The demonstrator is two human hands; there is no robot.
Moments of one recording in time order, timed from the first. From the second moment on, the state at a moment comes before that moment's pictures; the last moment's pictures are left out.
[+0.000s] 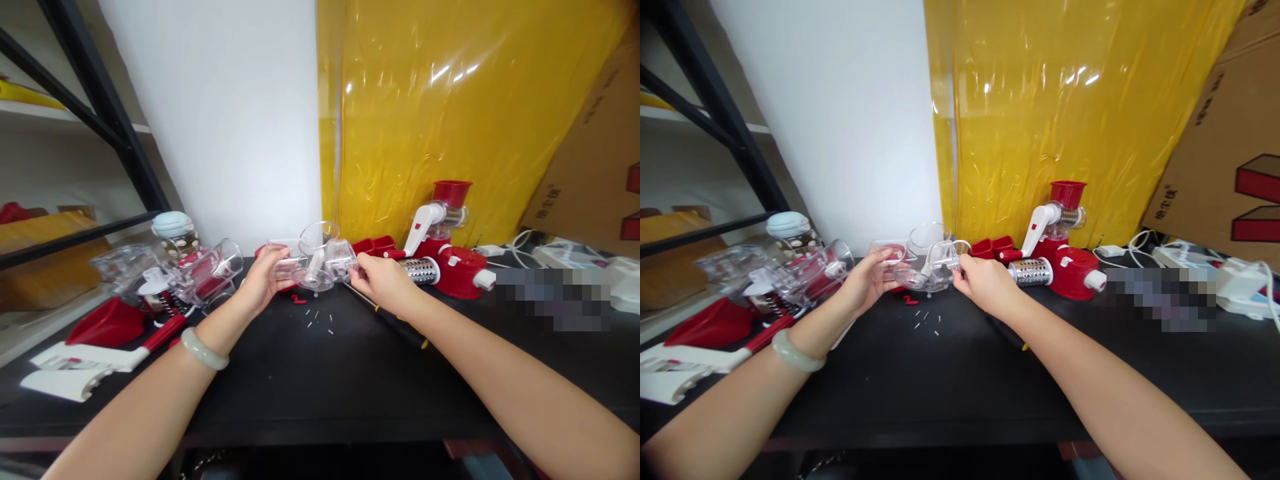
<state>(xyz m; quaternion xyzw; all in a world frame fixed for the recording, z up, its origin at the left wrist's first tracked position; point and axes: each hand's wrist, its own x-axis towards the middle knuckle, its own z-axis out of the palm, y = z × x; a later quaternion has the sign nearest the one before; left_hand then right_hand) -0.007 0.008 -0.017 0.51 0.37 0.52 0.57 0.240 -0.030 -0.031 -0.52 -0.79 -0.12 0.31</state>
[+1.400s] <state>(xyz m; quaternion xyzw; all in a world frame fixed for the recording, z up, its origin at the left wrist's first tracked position) -0.015 -0.006 -0.002 0.59 0.24 0.59 0.49 0.240 -0.012 -0.052 -0.30 -0.68 0.52 0.43</state>
